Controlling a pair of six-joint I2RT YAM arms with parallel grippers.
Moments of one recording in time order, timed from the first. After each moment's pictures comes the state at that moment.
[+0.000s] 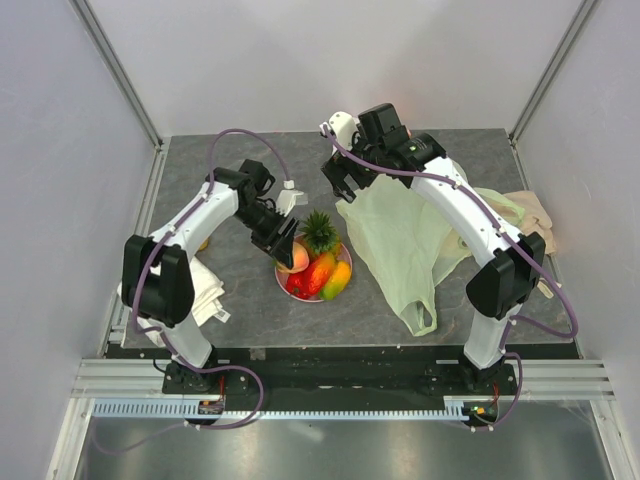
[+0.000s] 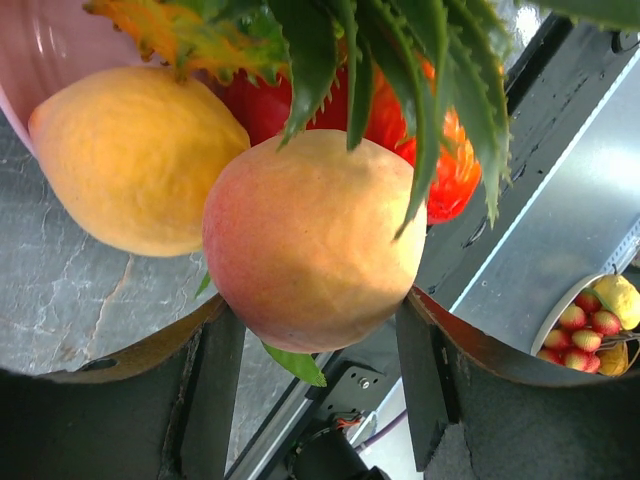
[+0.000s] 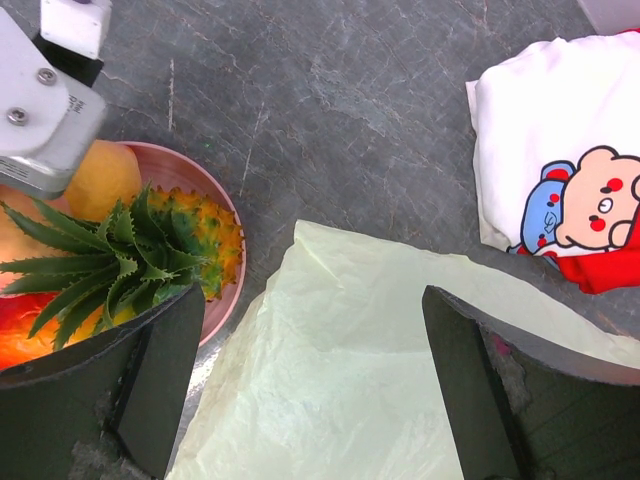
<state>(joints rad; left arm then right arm) -0.33 1.72 1.40 -1.16 0.63 0.39 0.56 1.83 1.92 -0.82 -0.19 -0.33</state>
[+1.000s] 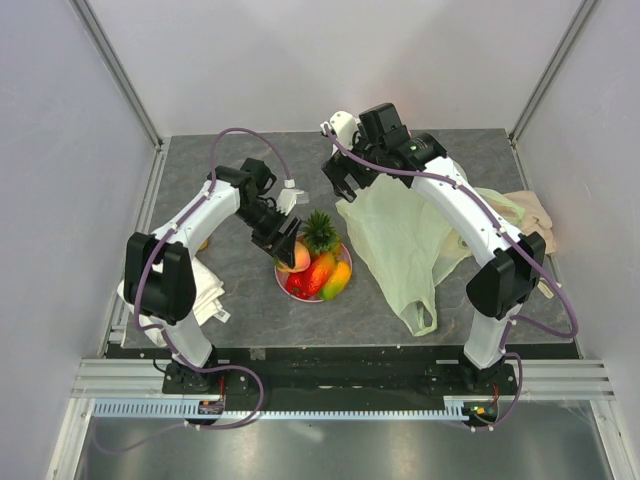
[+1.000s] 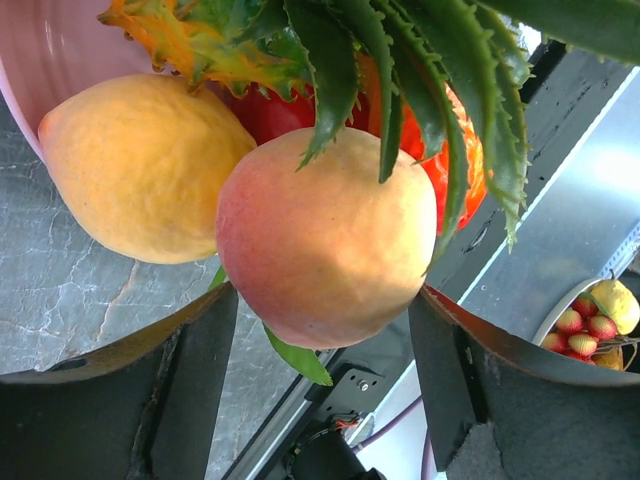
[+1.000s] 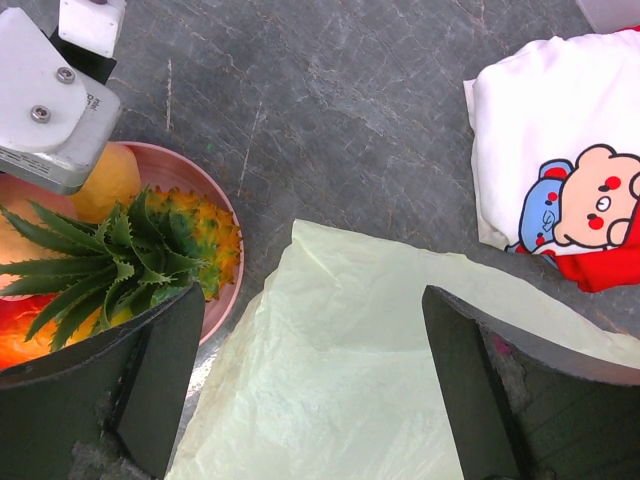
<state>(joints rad) -0.34 1.74 1.43 -1.16 0.62 0.37 0.55 1.83 1.92 -0.82 -0.19 -0.33</state>
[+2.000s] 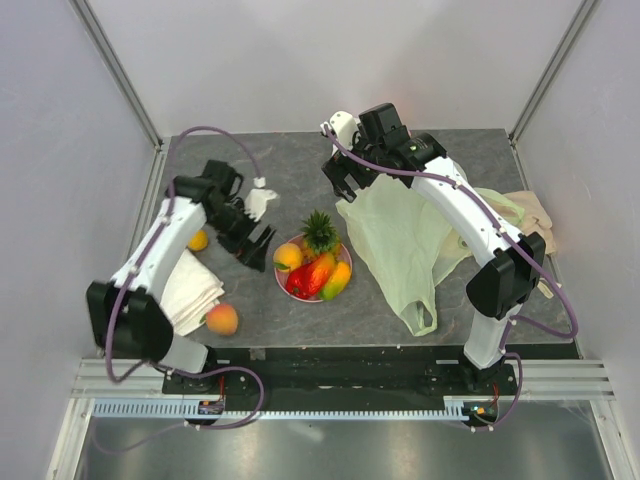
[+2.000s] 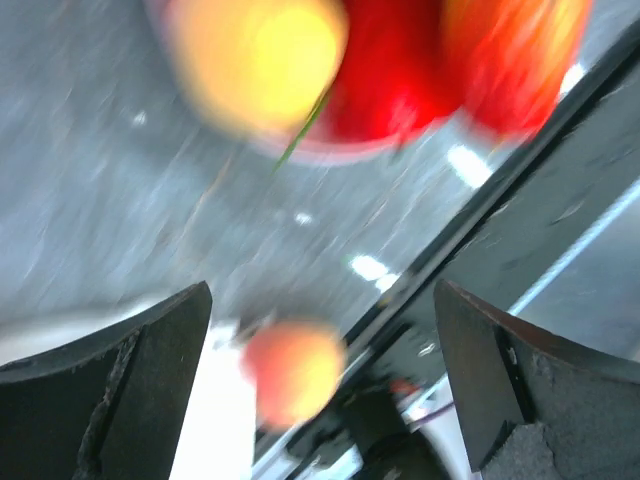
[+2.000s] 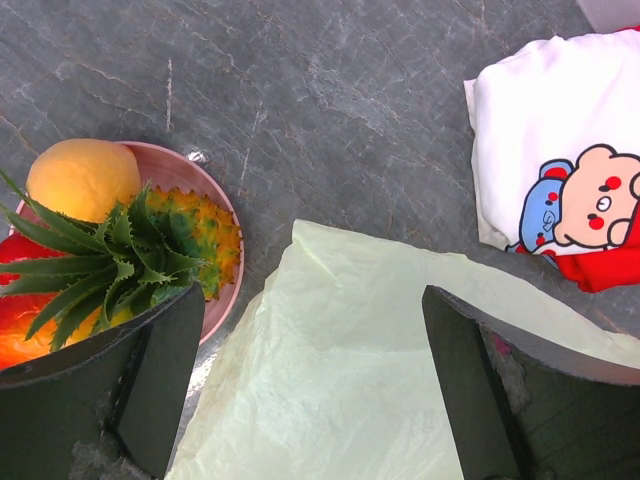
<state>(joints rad) -0.25 1.51 1.35 -1.21 0.44 0.48 0.55 1.83 1.92 -0.82 -0.19 -0.33</state>
